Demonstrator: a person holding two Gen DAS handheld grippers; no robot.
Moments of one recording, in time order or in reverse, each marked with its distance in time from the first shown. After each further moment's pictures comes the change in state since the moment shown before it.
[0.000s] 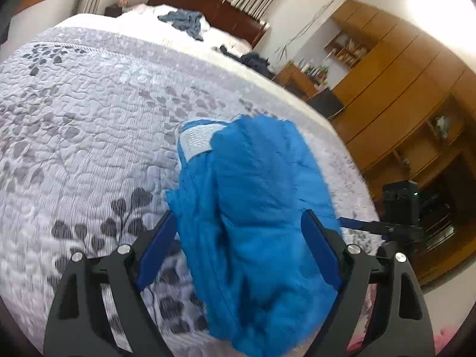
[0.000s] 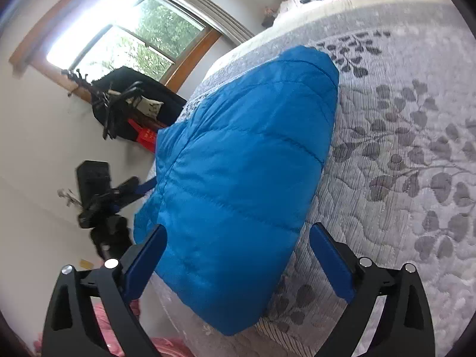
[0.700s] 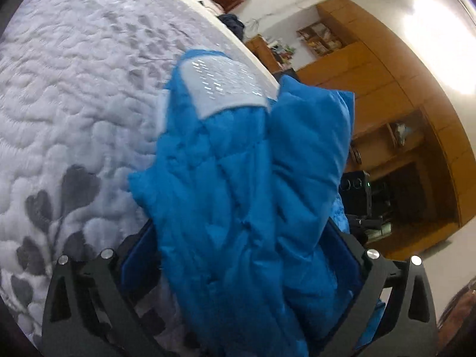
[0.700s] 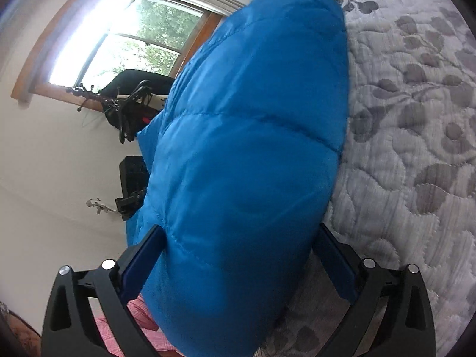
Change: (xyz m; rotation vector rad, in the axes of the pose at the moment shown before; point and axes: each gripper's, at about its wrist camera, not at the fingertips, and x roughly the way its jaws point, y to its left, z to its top) left arm 0.098 0.047 -0.003 -0.105 0.158 -0.353; right arm 0.075 -0.041 0.018 0.110 0.111 0.175
